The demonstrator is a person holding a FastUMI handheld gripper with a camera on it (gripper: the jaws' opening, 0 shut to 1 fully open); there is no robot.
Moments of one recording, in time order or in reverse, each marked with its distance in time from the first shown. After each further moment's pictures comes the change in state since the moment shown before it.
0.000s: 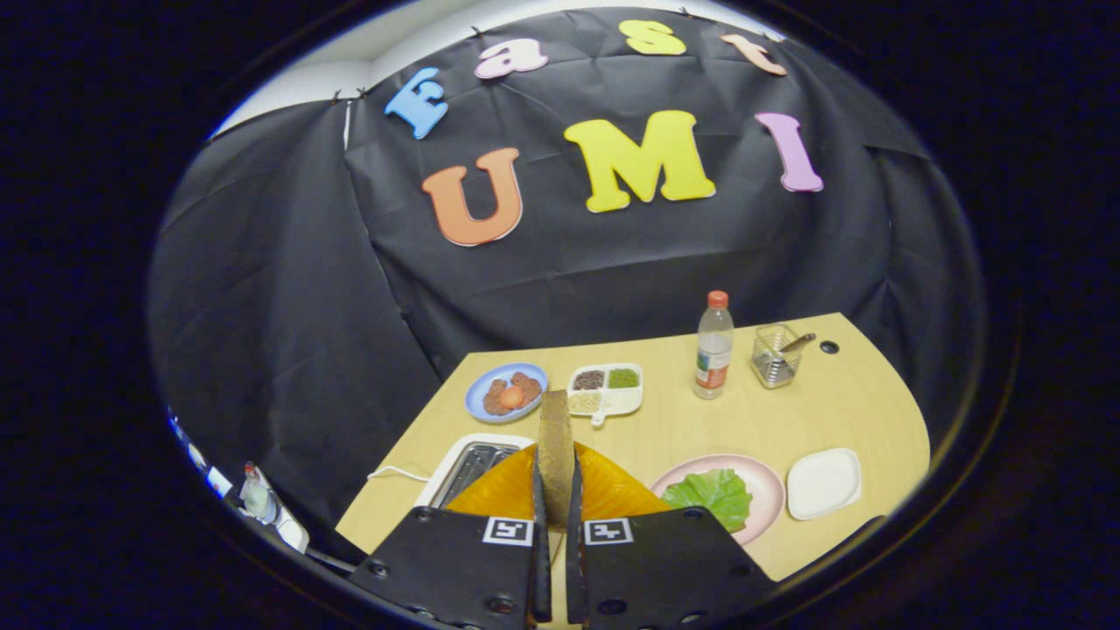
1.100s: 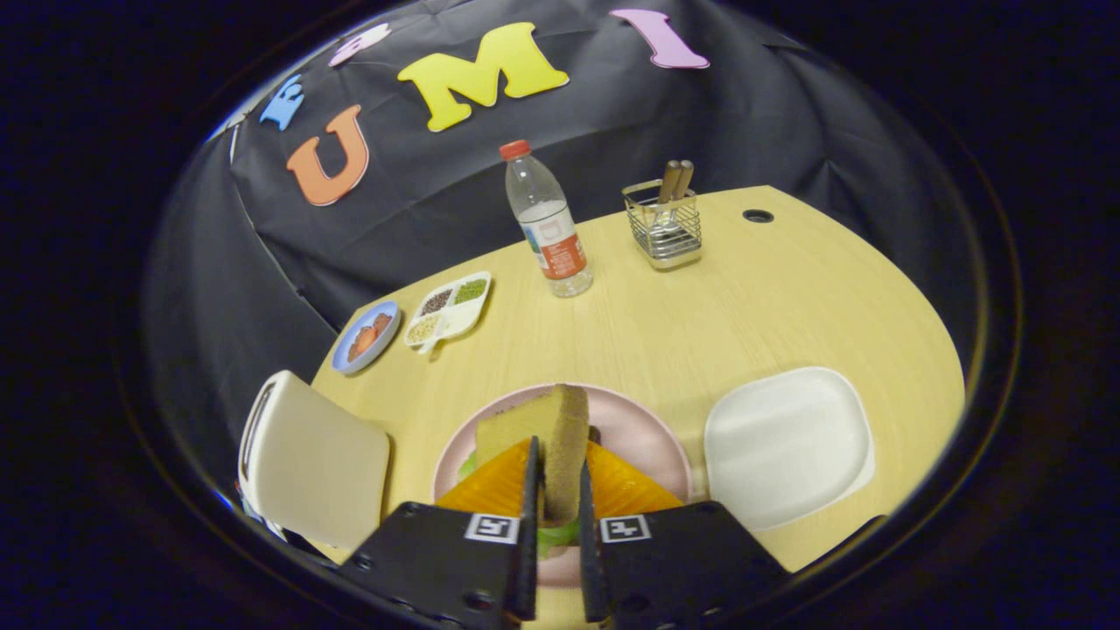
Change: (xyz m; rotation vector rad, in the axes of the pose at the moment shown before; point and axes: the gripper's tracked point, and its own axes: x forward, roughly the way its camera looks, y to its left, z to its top) arm 0.089 -0.208 -0.117 0.164 0.228 -0.127
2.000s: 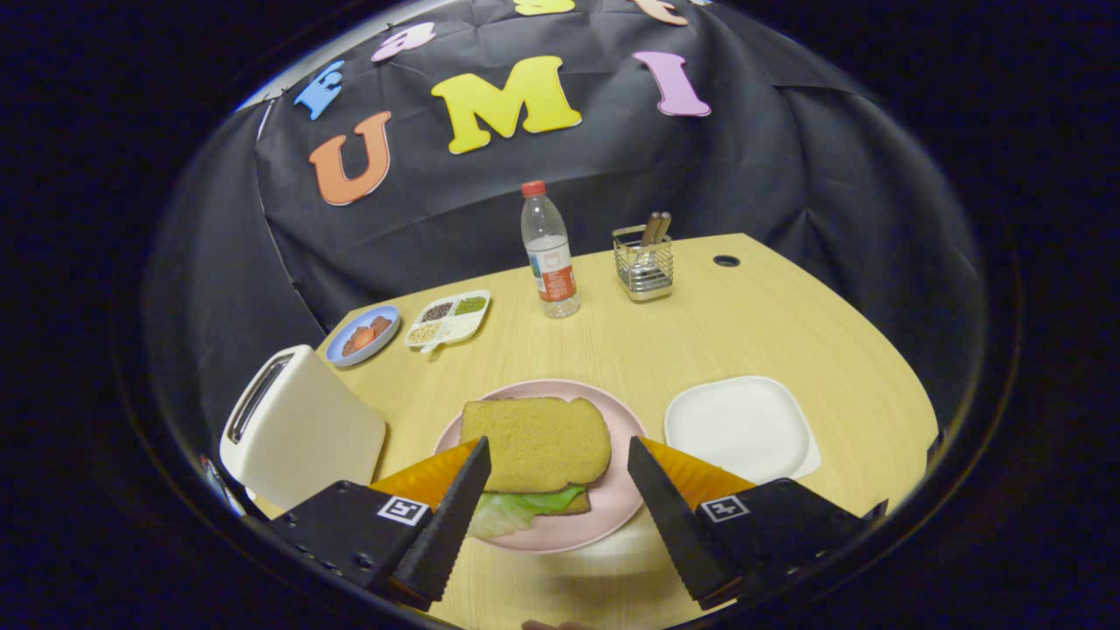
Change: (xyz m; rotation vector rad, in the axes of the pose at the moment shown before) arm -0.073 0.009 -0.014 -0.065 -0.172 -0.085
